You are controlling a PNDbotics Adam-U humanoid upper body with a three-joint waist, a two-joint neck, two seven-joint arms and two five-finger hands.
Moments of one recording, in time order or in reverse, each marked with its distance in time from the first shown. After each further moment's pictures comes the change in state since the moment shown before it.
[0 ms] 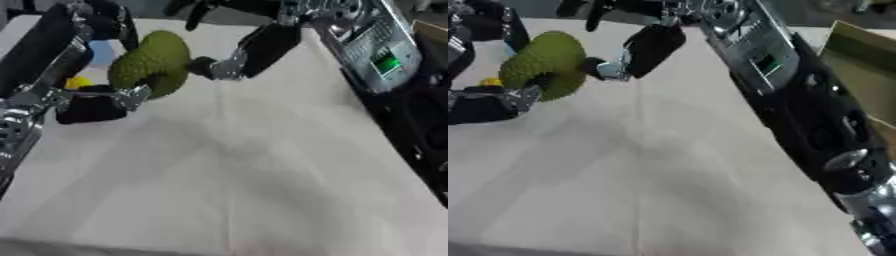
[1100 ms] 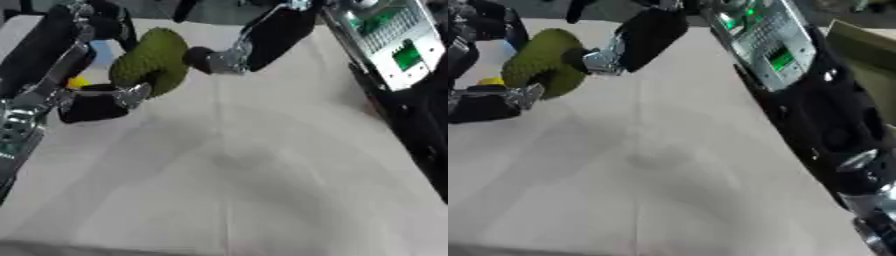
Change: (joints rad) left arm -0.001 -0.018 0.000 0.000 -0.048 0.046 -0.010; right arm 0.000 -0.010 -0.005 -0.086 -0.071 0.066 0.017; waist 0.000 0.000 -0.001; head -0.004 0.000
